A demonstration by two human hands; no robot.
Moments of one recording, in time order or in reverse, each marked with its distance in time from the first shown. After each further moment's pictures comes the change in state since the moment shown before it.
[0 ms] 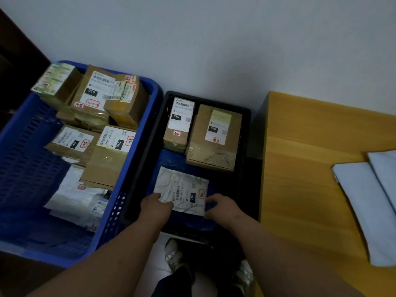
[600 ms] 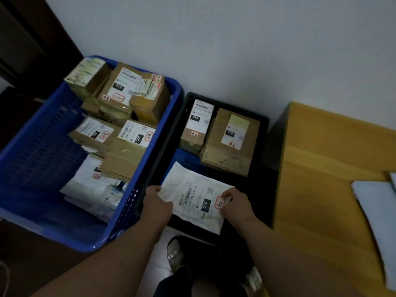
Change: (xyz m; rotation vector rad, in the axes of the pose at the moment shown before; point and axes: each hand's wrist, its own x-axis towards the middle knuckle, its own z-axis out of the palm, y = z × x) left_hand -0.004 -0.022 -0.017 -0.214 0.166 0.076; right_hand 0.007 -0.007 0.006 0.164 0.275 -0.012
